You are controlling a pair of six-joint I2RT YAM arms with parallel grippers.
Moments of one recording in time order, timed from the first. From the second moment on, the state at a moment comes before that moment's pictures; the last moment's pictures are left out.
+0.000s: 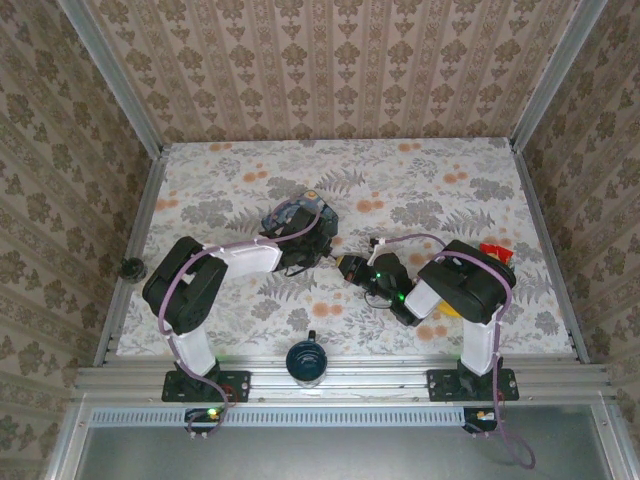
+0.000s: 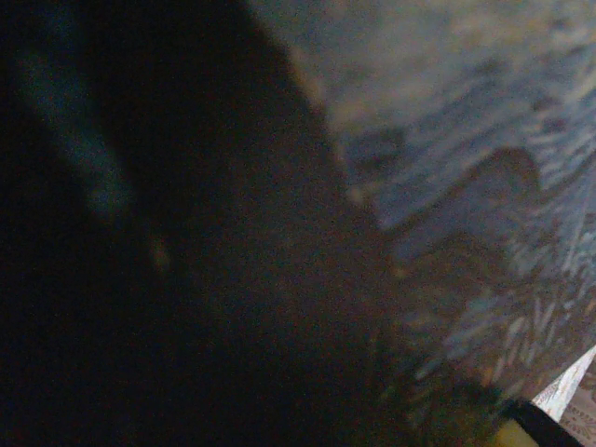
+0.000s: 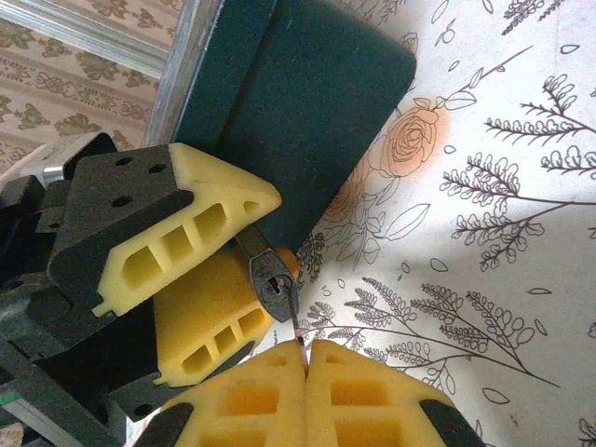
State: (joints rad) left arm -0.74 1.79 0.99 -0.09 0.00 -1.51; right arm 0.67 1.90 0.45 1.14 -0.06 1.08
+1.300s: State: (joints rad) left arm -0.74 1.79 0.98 -0.06 0.00 -1.51; right arm 0.66 1.88 0.45 1.15 -0.06 1.08
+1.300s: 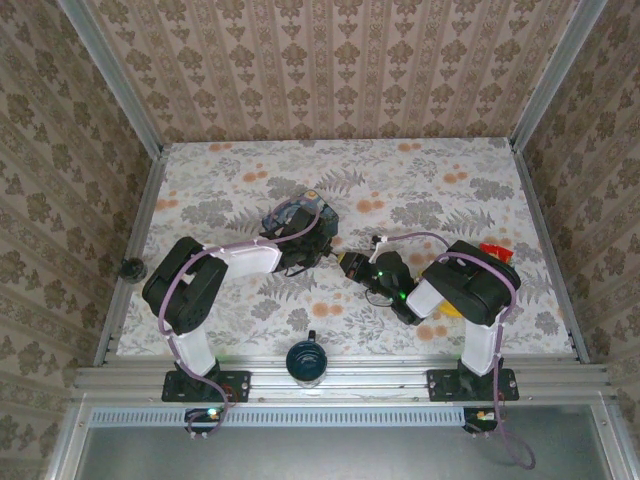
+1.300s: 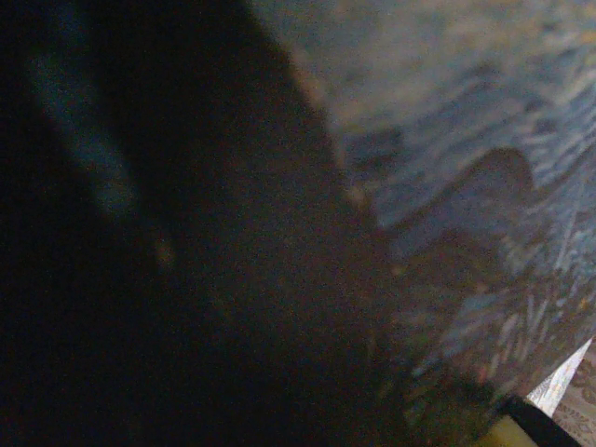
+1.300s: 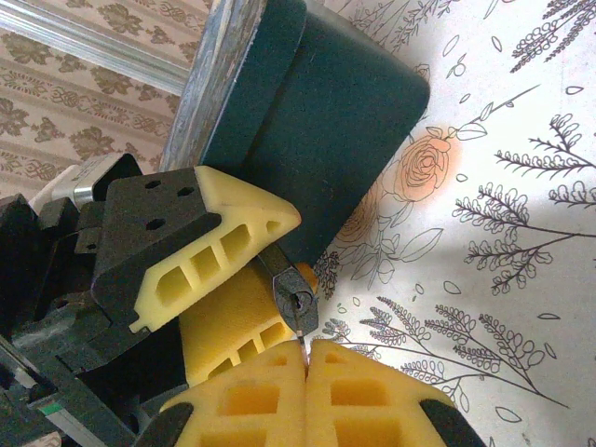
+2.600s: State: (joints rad) left arm -0.70 1.78 0.97 -0.03 0.01 -1.52; right arm 0.55 1.96 0.56 1.11 -0.35 1.11
